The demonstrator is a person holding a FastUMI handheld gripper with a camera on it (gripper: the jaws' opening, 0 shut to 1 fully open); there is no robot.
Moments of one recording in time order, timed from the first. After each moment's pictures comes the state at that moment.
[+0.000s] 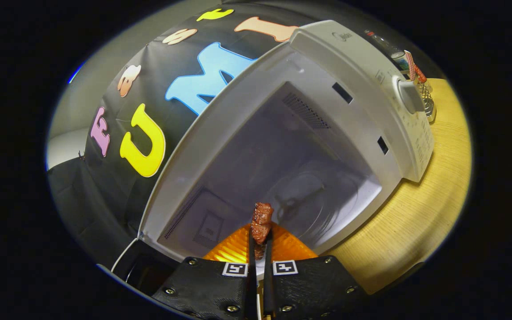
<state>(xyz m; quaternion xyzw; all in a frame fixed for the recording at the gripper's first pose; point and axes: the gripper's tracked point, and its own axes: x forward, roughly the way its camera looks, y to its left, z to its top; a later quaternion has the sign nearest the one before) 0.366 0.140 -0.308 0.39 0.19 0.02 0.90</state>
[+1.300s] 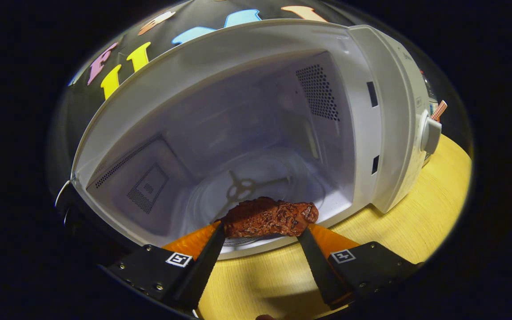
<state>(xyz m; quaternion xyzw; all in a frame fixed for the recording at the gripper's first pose) 0.351 0.111 -0.362 0.16 0.33 -0.03 0.93</state>
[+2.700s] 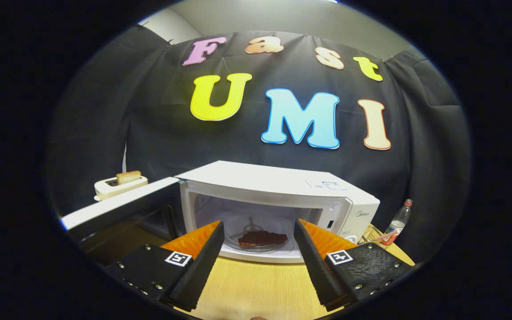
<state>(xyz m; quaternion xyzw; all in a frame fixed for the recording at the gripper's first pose) 0.227 0.128 -0.158 -0.07 0.13 0.07 0.99</state>
